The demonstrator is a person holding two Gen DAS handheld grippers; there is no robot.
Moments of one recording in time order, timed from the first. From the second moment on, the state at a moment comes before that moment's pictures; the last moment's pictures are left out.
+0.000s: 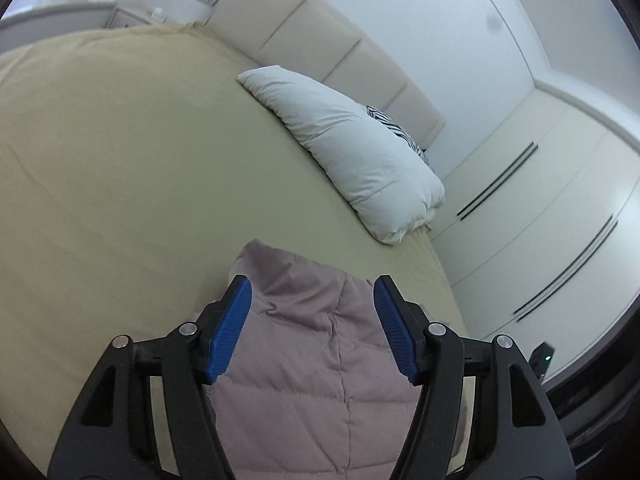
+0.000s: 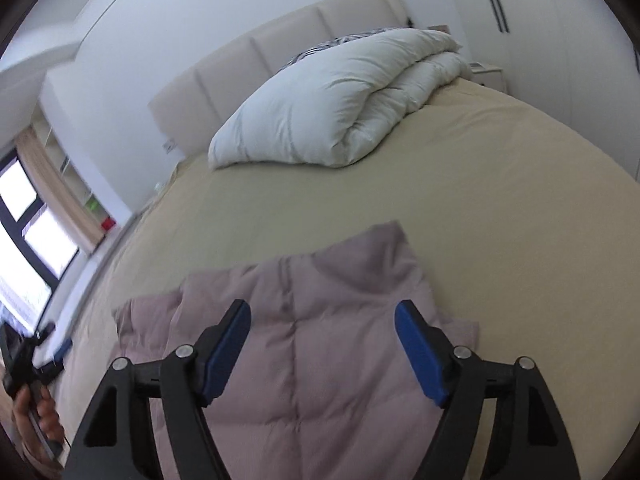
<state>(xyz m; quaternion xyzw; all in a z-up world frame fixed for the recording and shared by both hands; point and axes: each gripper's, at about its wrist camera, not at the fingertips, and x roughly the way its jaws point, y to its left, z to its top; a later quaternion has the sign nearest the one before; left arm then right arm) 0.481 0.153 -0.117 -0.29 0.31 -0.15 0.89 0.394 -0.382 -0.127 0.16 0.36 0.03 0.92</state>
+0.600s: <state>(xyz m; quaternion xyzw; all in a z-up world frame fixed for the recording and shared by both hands) 0.552 -0.057 -0.202 -0.01 0.38 -0.10 0.92 0.447 -0.264 -0.180 0.02 0.41 0.06 0.91</state>
